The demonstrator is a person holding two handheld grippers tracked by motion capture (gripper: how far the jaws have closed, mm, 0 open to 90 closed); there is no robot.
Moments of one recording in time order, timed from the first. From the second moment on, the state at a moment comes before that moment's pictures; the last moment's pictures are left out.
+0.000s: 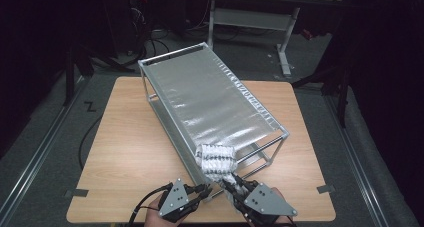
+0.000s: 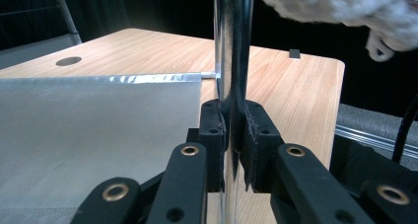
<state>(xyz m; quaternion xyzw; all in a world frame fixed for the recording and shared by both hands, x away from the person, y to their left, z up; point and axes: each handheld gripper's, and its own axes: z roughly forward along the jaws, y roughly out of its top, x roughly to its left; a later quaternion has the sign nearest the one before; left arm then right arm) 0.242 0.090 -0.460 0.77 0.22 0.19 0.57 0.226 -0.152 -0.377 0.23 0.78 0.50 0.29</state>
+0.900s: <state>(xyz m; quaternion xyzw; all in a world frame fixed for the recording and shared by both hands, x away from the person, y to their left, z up) 0.242 0.090 -0.460 0.77 0.22 0.19 0.57 0.290 -0.273 -0.384 0.43 0.69 0.47 0.34</state>
